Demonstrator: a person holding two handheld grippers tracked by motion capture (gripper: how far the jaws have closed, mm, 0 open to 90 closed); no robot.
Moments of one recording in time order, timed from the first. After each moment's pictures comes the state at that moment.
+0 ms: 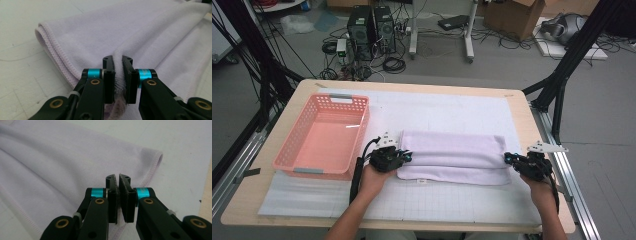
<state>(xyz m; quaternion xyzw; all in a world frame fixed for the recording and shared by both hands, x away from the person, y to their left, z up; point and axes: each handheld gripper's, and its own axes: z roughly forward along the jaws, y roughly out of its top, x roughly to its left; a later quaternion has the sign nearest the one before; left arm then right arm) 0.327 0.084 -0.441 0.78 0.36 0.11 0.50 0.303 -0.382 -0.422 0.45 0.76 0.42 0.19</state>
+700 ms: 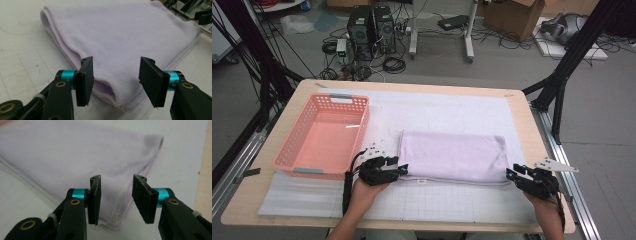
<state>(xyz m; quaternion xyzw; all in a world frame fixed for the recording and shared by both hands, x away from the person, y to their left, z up) 0.298 0.104 -0.450 0.75 0.41 0.08 0.51 0.259 -0.384 -0.431 0.47 0.75 0.43 0.19</state>
